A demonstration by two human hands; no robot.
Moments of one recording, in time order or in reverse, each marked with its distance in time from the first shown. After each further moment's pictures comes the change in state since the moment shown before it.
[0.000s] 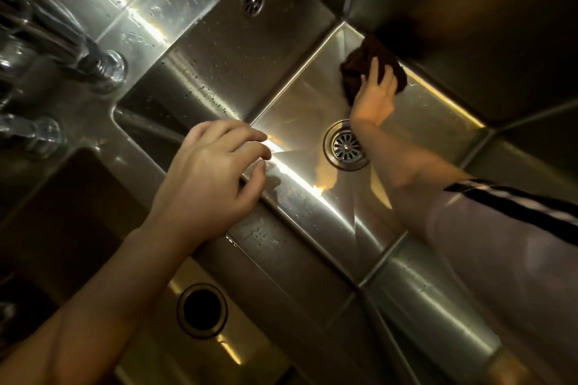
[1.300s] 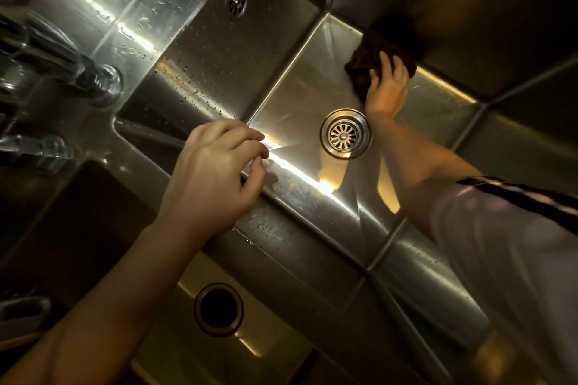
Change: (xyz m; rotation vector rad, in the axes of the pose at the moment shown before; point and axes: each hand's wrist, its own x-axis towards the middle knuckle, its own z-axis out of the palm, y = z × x) left_hand 0.000 0.000 -0.001 -0.023 -0.006 0.028; right_hand 0.002 0.038 -0.025 0.123 0.007 0.043
